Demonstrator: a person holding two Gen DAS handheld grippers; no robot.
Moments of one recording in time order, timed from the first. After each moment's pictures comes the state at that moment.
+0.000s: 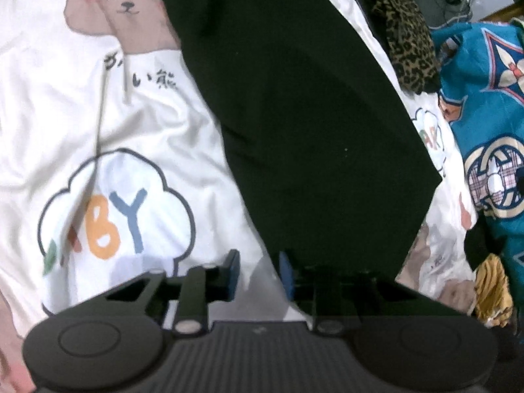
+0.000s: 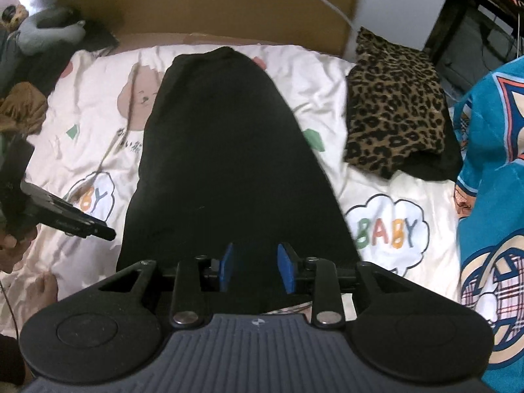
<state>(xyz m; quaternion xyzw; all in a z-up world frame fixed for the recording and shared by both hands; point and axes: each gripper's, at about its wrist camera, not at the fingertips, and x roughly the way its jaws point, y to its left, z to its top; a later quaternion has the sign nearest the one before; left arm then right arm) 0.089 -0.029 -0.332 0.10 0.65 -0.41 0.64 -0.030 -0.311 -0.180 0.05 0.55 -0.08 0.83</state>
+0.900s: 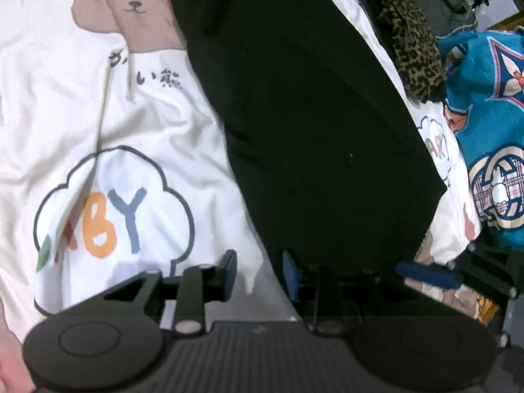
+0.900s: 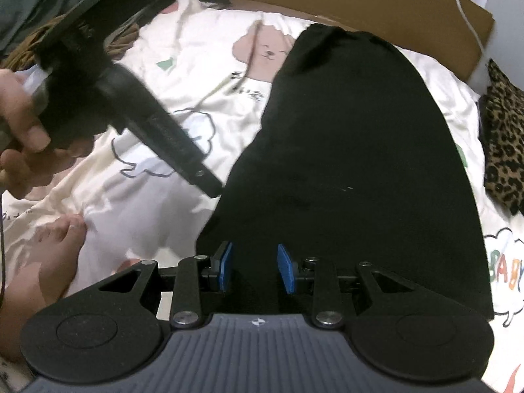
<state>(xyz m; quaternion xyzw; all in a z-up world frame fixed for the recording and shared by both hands) 0.096 -0.029 -0.338 0.08 0.64 -0.39 0.66 -0.027 -0.184 -0.280 -0.02 0.52 0.07 0.85</state>
